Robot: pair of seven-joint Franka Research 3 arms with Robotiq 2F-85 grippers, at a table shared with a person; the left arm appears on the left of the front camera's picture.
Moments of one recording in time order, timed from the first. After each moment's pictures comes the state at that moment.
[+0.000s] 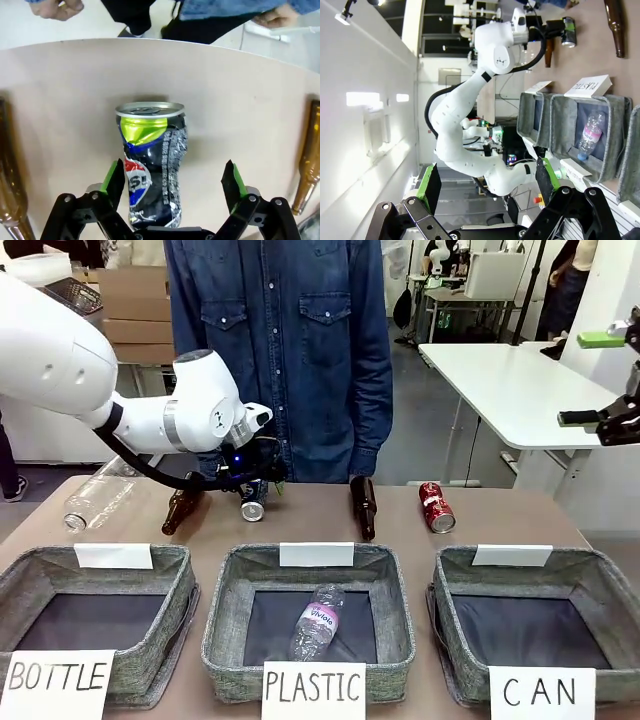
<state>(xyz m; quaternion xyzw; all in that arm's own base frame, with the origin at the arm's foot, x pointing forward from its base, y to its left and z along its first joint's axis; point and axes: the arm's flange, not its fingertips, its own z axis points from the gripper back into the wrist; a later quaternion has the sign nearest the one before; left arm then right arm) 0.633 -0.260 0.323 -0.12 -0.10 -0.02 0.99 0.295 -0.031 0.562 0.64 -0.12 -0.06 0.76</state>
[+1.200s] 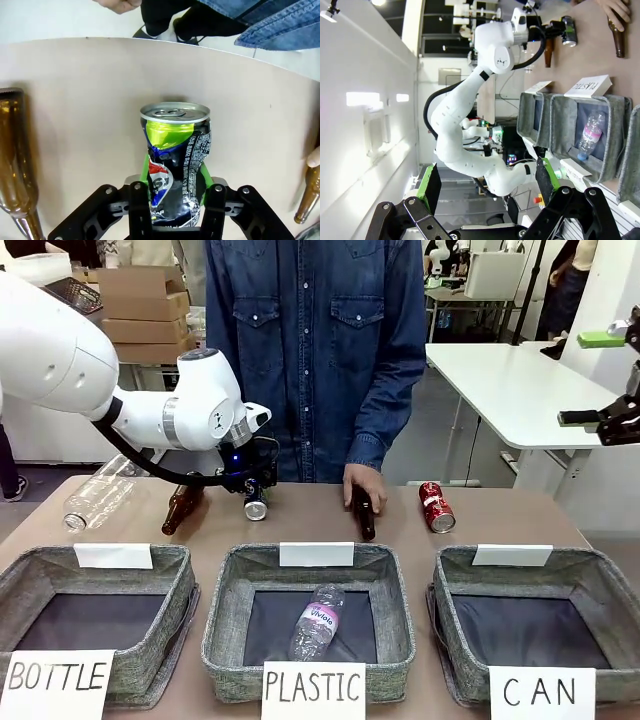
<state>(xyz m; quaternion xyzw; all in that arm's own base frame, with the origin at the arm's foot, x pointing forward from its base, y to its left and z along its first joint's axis) 0.633 -0.256 0.327 -0.10 -0.10 0.01 0.99 0.295 -0.031 0.562 0.64 -0.12 -0.06 0.76</state>
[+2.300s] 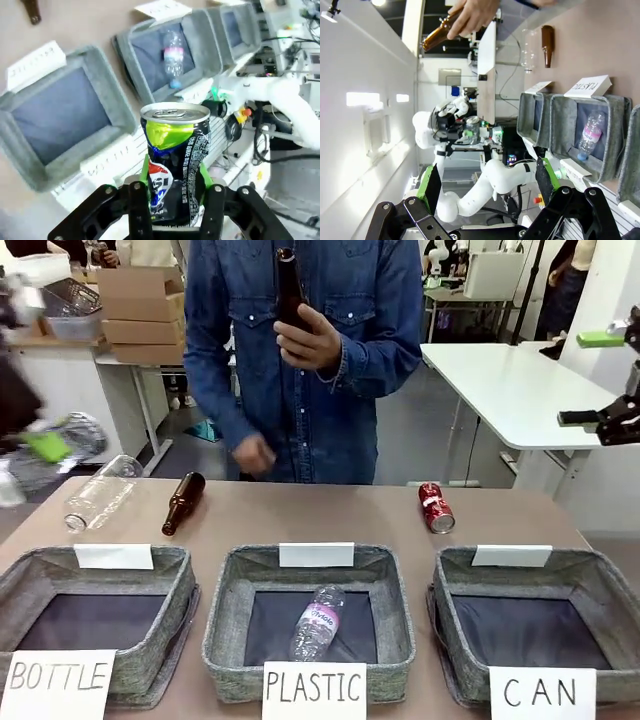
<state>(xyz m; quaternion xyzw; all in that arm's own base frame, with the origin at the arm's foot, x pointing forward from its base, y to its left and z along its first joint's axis) 0.264 -0.011 0.613 -0.34 -0.06 -0.22 0.91 0.295 -0.032 0.562 0.64 -0.12 -0.06 0.76</state>
